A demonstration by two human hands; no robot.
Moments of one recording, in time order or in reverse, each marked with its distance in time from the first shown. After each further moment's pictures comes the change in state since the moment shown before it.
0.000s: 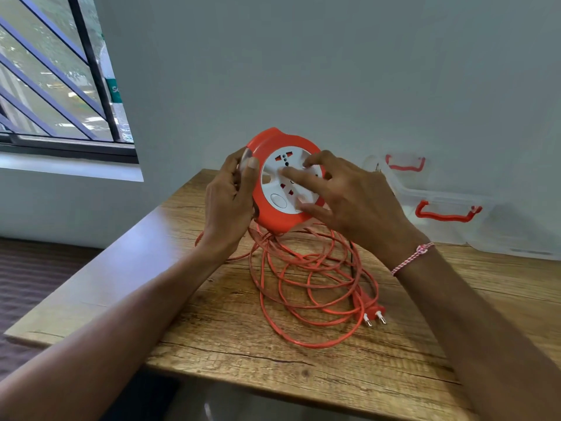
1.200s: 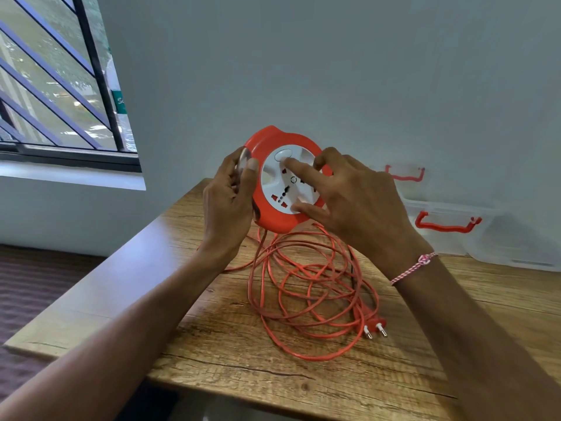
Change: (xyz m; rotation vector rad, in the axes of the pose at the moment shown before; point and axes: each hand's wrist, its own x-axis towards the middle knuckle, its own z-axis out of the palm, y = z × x) left_hand 0.003 0.019 -0.002 -0.077 0.050 0.042; right_hand 0.013 -0.008 -0.020 -0.087 -0.023 0.101
